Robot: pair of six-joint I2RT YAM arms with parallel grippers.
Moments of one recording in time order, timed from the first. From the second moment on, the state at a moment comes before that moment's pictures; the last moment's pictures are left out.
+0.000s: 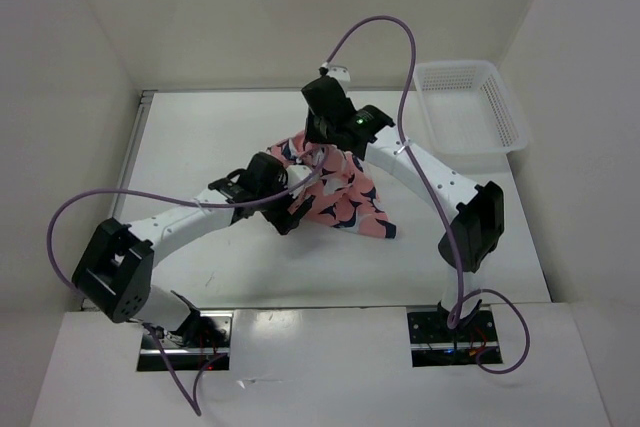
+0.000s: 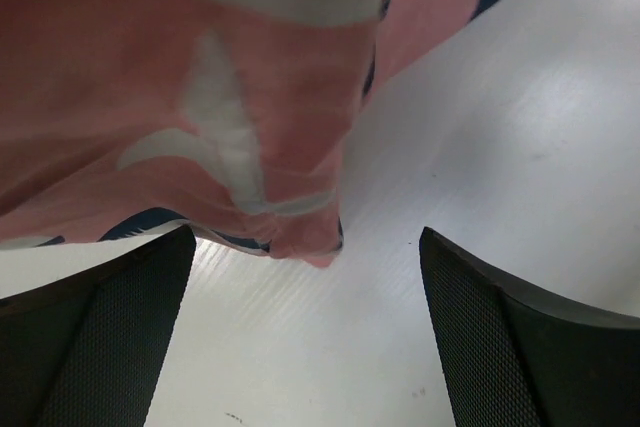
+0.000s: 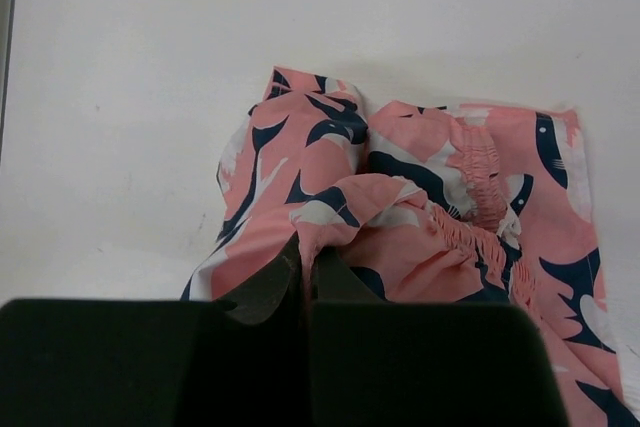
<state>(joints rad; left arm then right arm) -0.55 1.43 0.94 -0.39 0.23 0.27 0.75 1.82 1.84 -0.67 0.35 0.61</state>
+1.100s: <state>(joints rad) -0.22 1.49 1.80 -0.29 -0.06 0.46 0.61 1.74 2.14 -0.47 0.43 0.42</state>
